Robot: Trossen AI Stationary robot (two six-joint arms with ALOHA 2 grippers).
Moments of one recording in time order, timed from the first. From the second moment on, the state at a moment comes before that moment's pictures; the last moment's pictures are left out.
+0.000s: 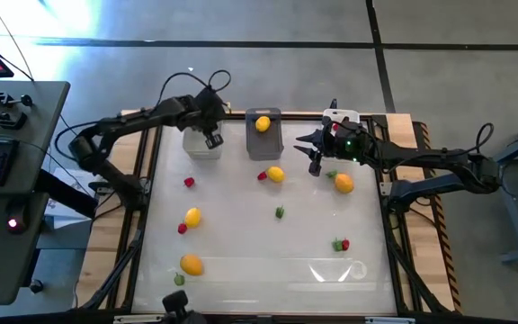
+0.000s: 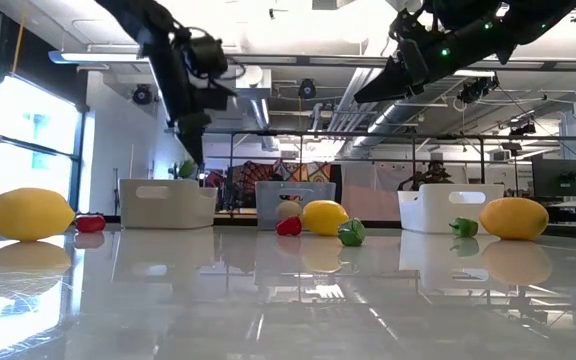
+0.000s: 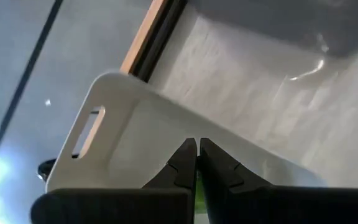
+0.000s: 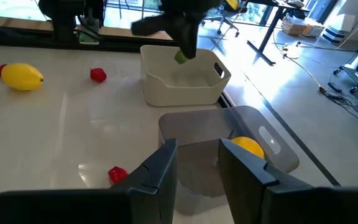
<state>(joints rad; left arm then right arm) 0.67 1.57 1.16 -0.68 -0.20 0.30 -0.35 1.14 0.69 0.11 0.00 -0.23</state>
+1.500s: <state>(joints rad) 0.52 1.36 0.85 -0.32 -0.12 0.24 -0.35 1.14 0.69 0.07 0.00 -0.24</state>
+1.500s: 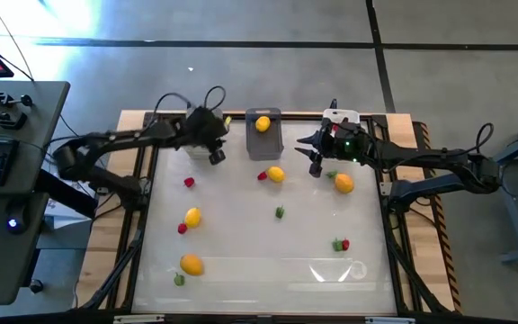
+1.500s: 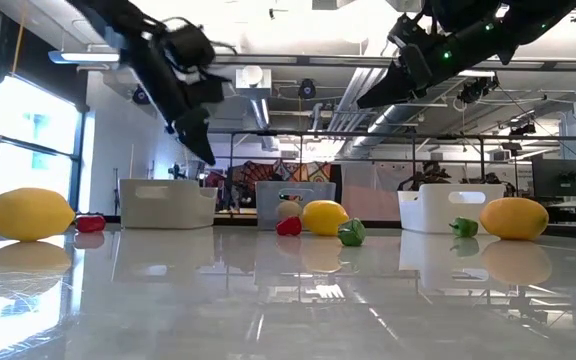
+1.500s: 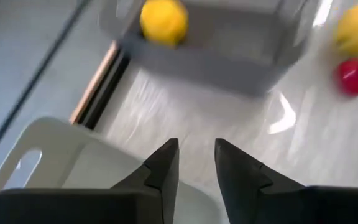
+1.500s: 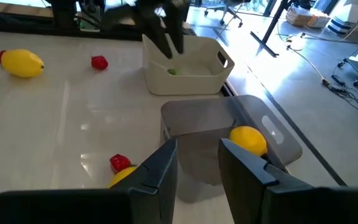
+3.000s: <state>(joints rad) -0.26 1.31 0.91 -1.05 0.04 -0.84 -0.32 1.14 0.69 0.09 0.00 -0.22</state>
